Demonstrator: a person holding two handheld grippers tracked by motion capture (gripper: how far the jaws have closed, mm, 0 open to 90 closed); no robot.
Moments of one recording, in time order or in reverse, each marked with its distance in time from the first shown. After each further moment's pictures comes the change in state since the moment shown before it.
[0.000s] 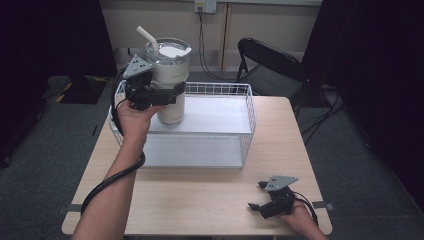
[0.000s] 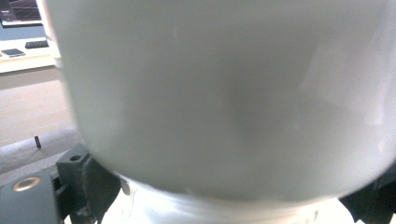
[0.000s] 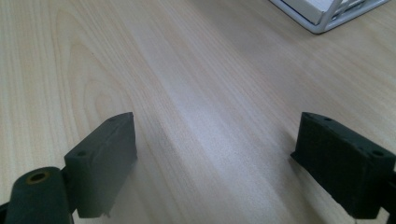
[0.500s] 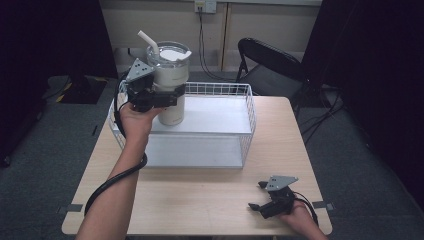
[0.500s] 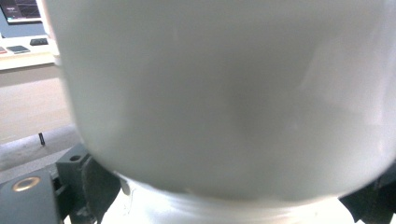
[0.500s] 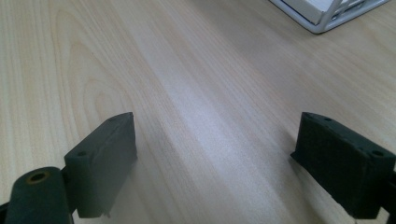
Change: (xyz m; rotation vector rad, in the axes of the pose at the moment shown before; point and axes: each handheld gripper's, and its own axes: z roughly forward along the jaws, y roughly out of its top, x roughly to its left) left arm 0.004 -0.011 0.006 -0.002 0.018 -0.012; right arm 0.000 0.000 0.000 0.000 0.001 0.000
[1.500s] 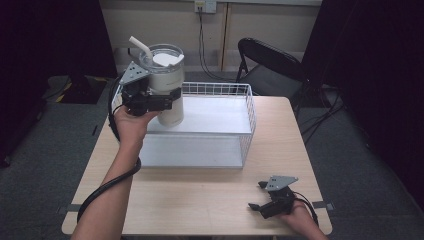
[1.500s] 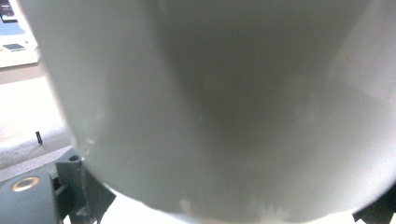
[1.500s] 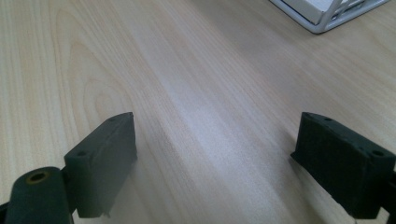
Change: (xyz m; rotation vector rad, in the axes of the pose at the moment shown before) left arm 0.003 -0.004 -0.011 0.011 -0.015 0.008; right arm 0.000 0.000 0.000 0.000 -0.001 0.000
